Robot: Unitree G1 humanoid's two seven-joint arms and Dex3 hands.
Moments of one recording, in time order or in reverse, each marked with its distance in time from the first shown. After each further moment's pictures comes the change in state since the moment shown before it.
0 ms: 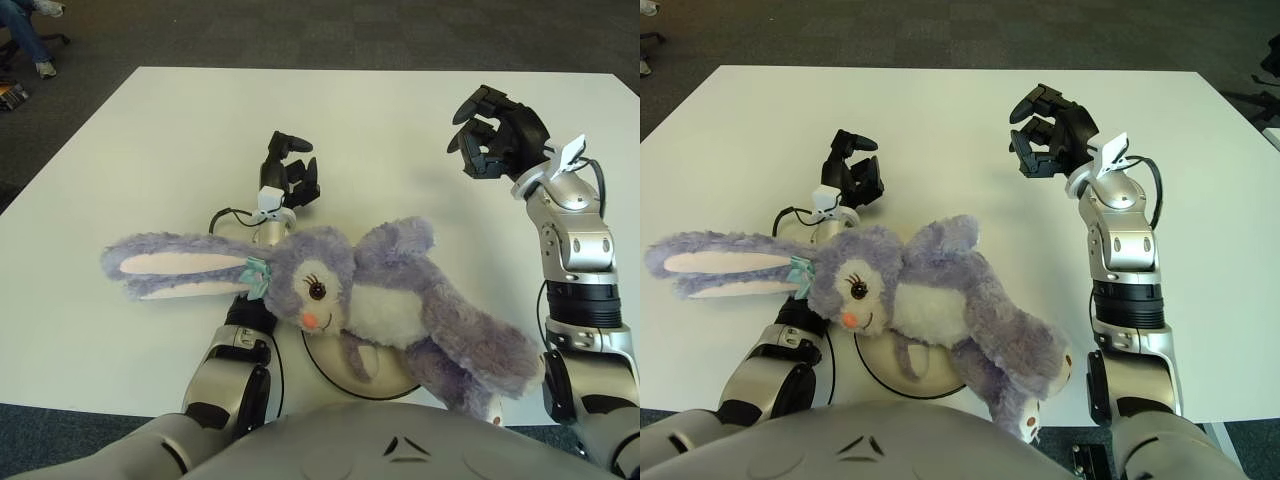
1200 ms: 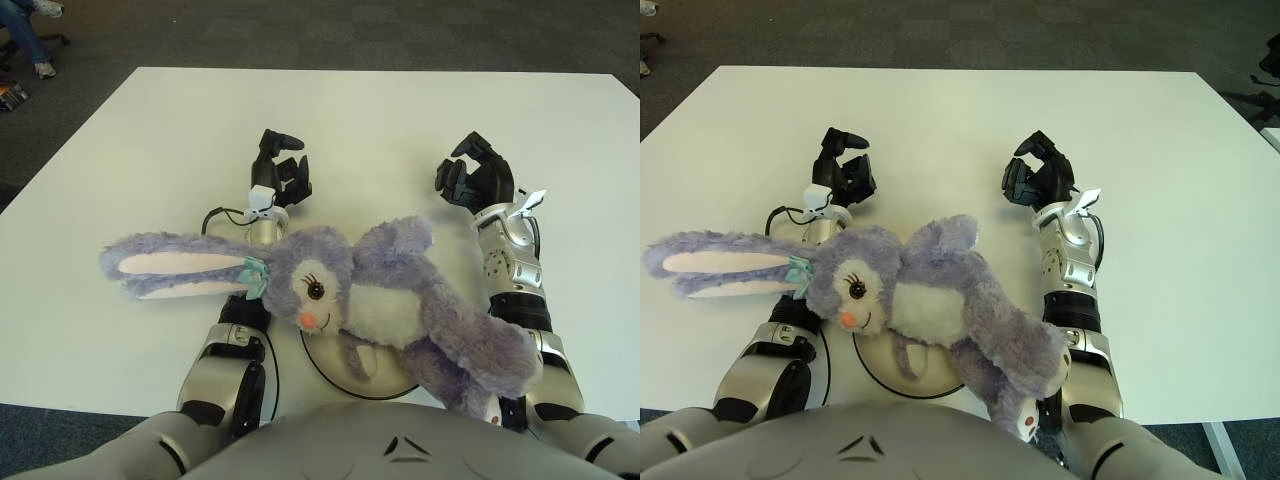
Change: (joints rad) left arm -0.008 0.021 0.019 0.019 -0.004 -0.021 -0.001; right arm 0.033 0.231 -0.126 0.407 0.140 -0.285 -0.047
